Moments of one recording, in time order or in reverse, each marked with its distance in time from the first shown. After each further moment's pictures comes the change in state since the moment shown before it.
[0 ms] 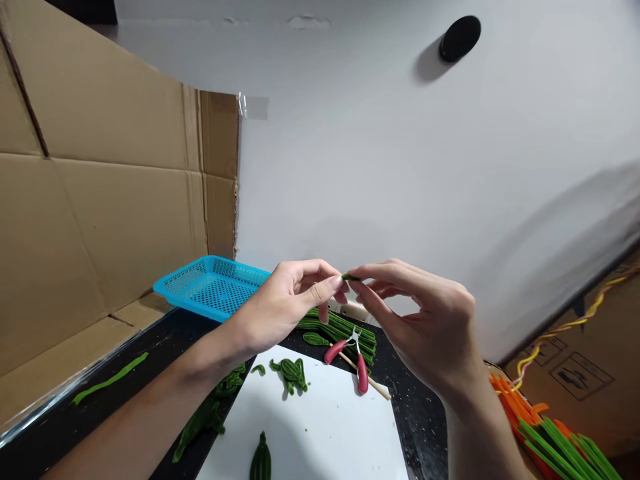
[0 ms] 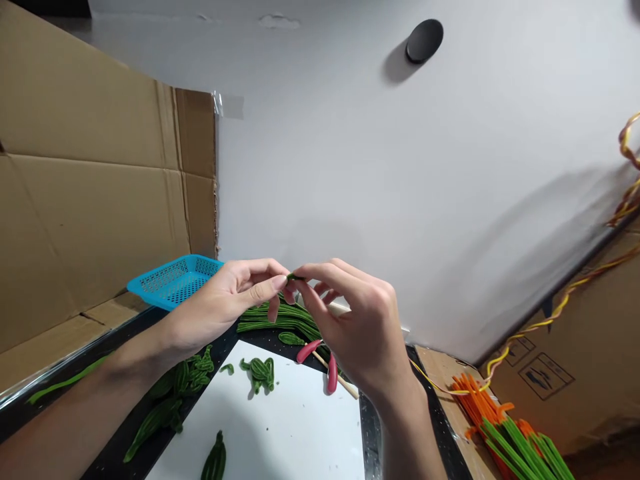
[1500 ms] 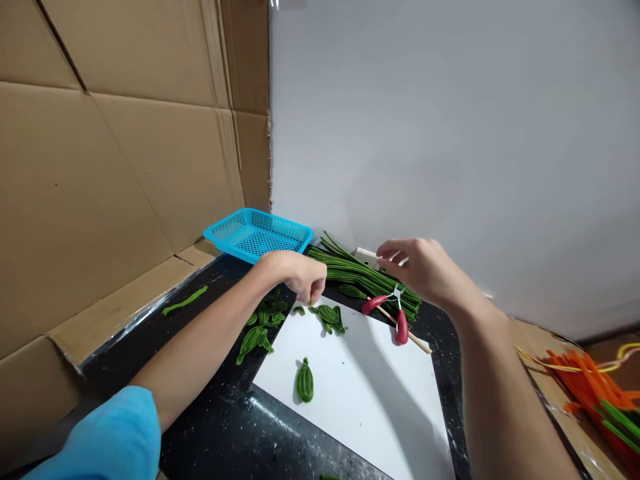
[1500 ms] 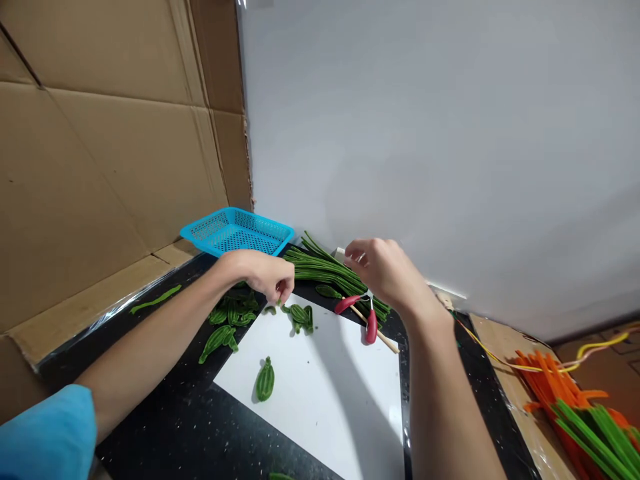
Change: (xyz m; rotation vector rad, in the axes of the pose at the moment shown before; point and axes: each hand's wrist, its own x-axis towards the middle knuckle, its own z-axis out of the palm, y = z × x) left_hand 0.014 -0.087 -0.062 0.917 -0.769 -0.637; right_hand -0.019 0.093 0.051 -0.269 -0.632 0.331
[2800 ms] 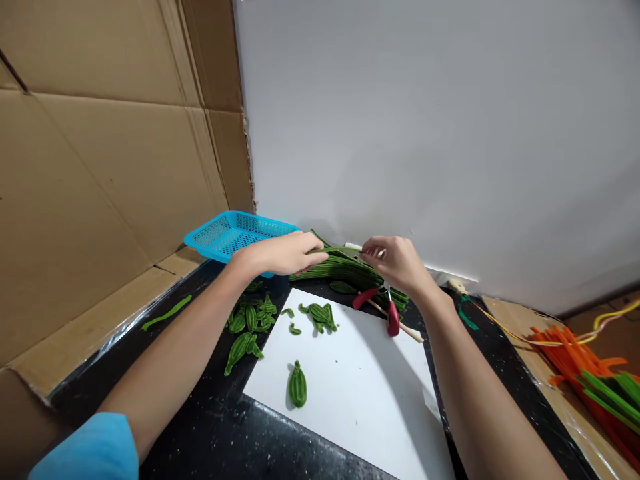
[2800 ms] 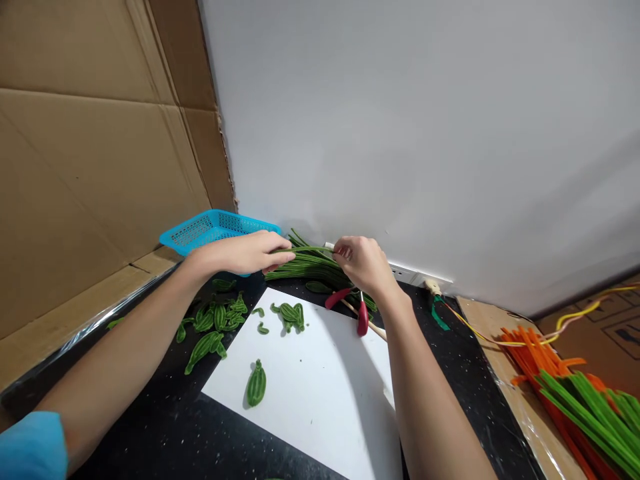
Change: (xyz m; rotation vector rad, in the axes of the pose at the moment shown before) left_hand -0.011 0.007 -0.013 -0.059 0.404 0.108; right_hand 0.012 0.032 0.046 0.122 0.133 0.089
